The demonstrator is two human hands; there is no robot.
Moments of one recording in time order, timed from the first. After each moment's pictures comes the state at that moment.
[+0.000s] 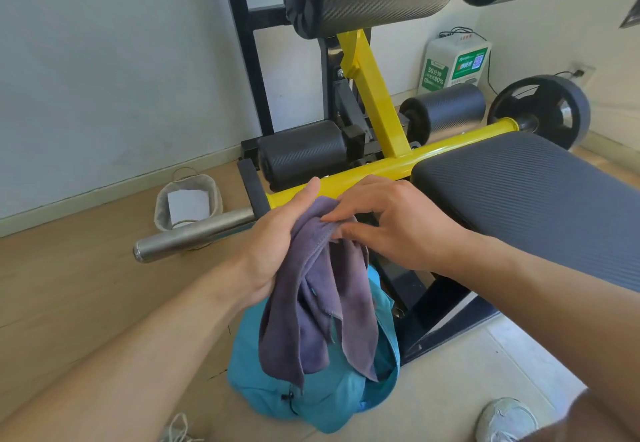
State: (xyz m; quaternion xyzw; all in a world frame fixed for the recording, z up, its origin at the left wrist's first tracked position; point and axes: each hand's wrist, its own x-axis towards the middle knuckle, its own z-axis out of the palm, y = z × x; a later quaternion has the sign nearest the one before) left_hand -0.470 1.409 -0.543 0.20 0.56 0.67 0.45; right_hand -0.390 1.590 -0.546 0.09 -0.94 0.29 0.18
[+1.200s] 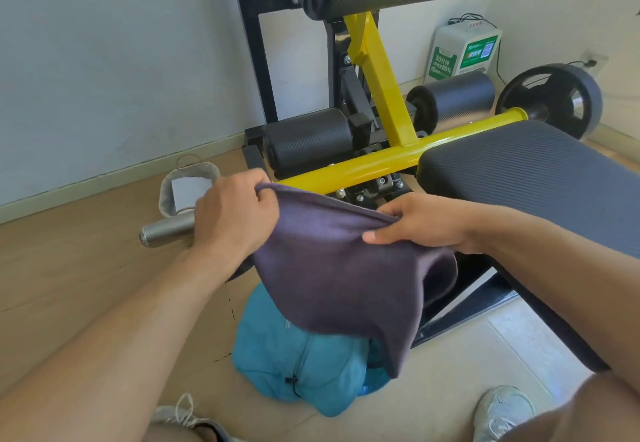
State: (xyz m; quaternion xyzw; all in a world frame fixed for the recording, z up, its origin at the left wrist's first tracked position) left_hand -0.511 1.385 -0.553 0.20 0.93 0.28 -0.09; right_hand -0.381 1.604 -0.538 -0.17 -0.82 0.50 -0.21
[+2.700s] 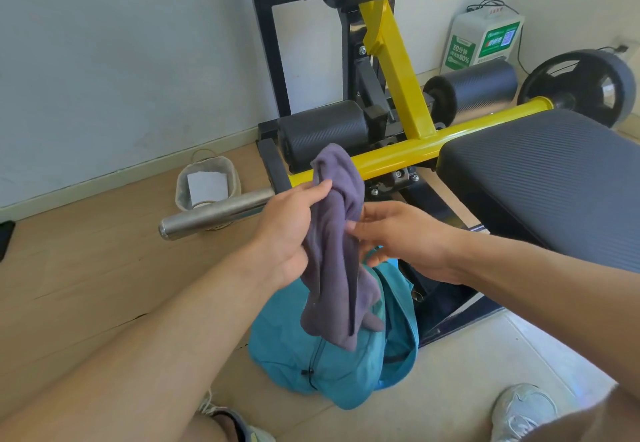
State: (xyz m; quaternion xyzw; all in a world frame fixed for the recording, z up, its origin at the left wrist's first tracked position) left_hand -0.472 1.412 -0.552 -0.01 0.58 0.74 0.33; right_hand -0.391 1.554 -0.566 -0.16 -0.73 0.65 -0.12
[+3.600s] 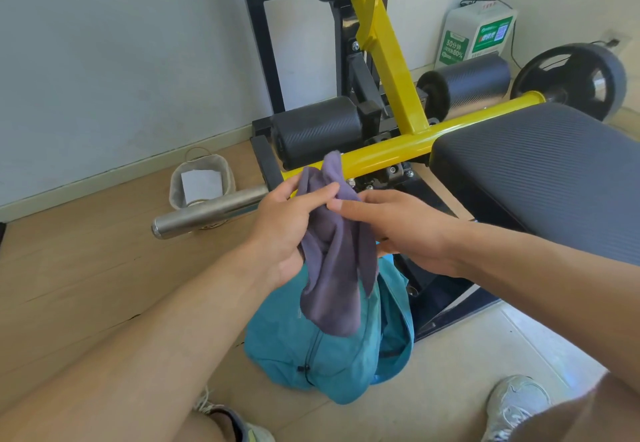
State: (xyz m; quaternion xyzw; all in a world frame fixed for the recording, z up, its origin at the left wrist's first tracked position) left_hand -0.470 1.411 -0.559 0.02 0.59 0.74 0.31; right_hand -0.386 1.552 -0.552 -0.18 -0.71 0.67 -0.12
